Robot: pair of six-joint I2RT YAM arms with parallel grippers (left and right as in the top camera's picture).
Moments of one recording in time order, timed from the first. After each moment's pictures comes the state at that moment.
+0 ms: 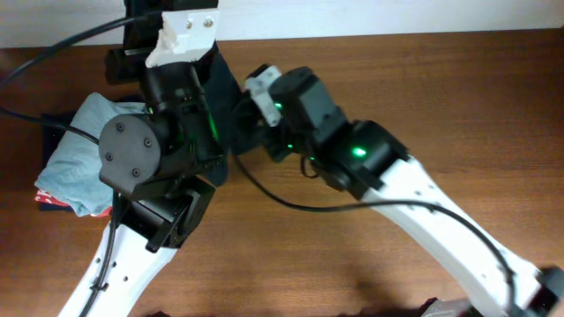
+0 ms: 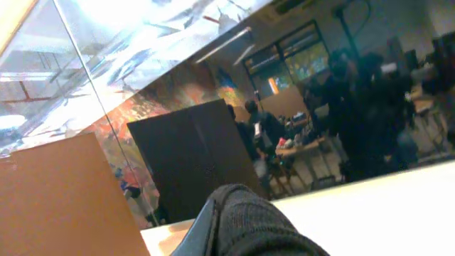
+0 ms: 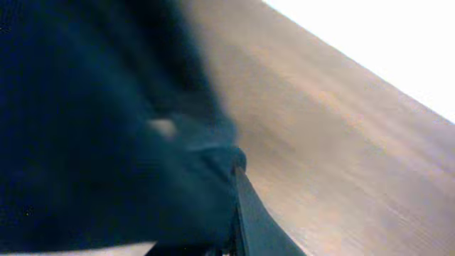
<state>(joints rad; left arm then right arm) -0.59 1.30 1.49 0.41 -0.82 0.89 0.72 1.59 1.68 -0.77 0.11 -0.01</state>
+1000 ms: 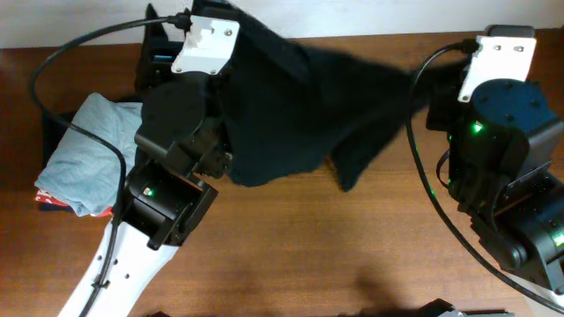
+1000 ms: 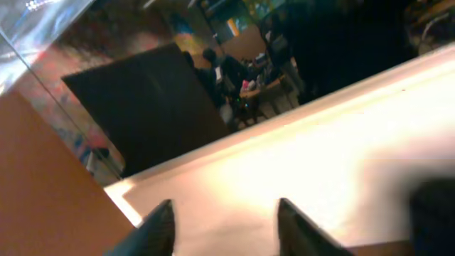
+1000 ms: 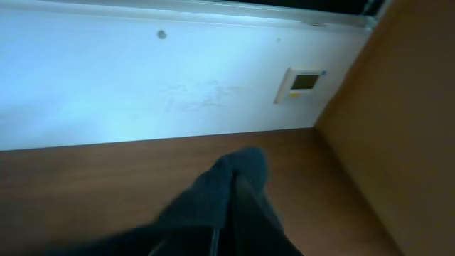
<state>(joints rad) -0.59 1.31 1.49 -0.01 -0.85 0.63 0.44 1.18 1.68 -0.80 0.74 0.03</state>
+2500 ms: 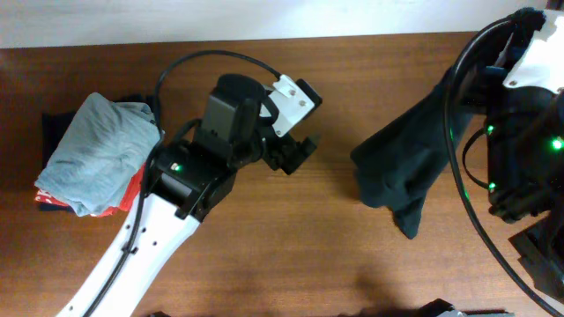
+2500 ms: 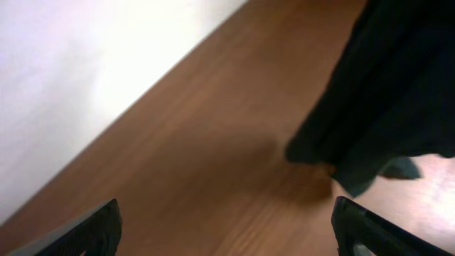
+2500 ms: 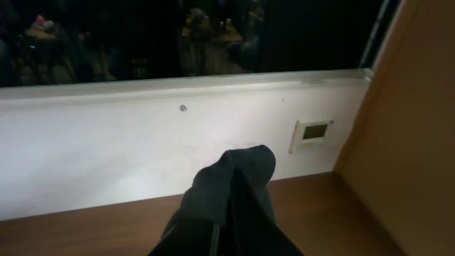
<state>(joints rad) -0.59 1.42 1.51 -0.67 0.17 0.29 0.44 1.19 1.88 -0.73 0.67 -0.01</state>
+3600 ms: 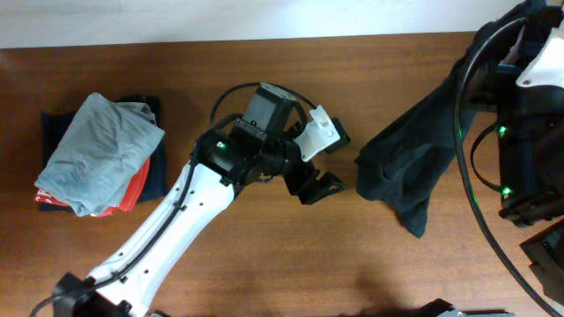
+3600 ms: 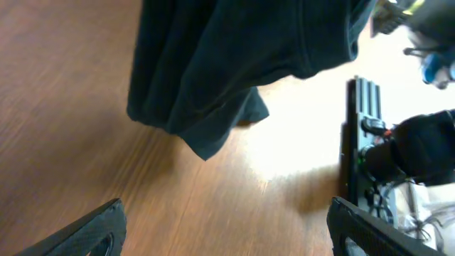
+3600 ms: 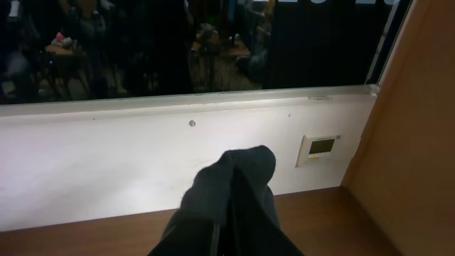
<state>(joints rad) -0.61 1.60 1.45 -0.74 0.65 0.36 0.44 1.19 1.92 -0.70 0.64 -0.04</state>
